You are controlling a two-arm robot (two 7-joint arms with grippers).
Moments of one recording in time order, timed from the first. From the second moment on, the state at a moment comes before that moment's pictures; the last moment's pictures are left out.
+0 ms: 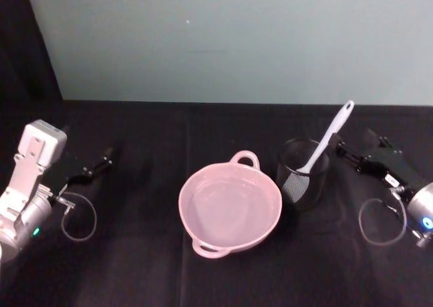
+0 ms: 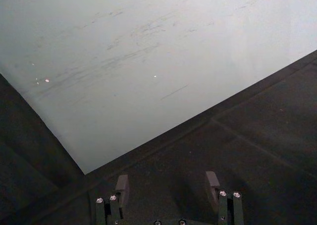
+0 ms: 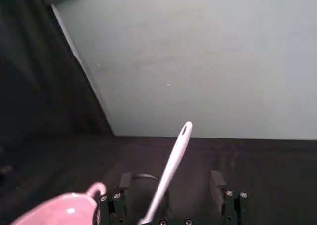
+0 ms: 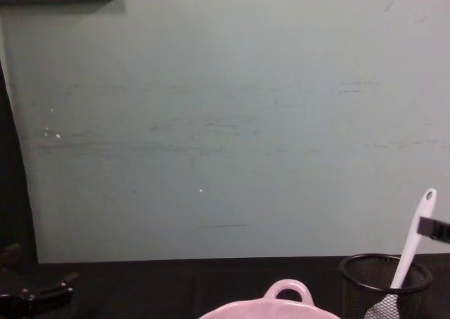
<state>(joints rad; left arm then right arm) -0.20 0.60 0.45 -1.41 -0.25 -0.12 0.03 0.14 0.53 -0.23 -1.48 0.75 0.03 0.32</state>
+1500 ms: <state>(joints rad) -0.20 0.60 0.45 -1.41 -0.25 -0.12 0.03 0.32 0.50 -0.32 -1.28 0.95 0.09 0.49</state>
